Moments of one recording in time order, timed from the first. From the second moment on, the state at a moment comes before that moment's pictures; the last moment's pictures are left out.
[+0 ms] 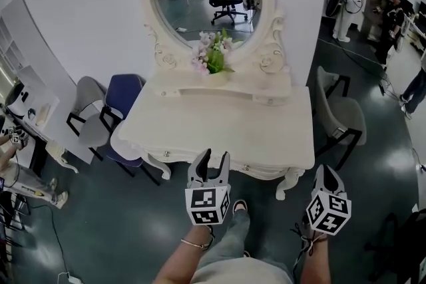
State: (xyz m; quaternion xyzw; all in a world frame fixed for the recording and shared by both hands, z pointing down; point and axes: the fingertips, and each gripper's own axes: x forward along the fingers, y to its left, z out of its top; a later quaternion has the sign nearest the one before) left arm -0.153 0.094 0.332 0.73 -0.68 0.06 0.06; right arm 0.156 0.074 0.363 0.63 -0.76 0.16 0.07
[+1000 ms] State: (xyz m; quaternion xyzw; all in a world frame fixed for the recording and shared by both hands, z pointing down) left arm -0.206 -0.167 0.307 0.76 -0.64 0.04 0.05; right arm 0.100 -0.148 0.333 0.67 -0.73 0.15 0.07
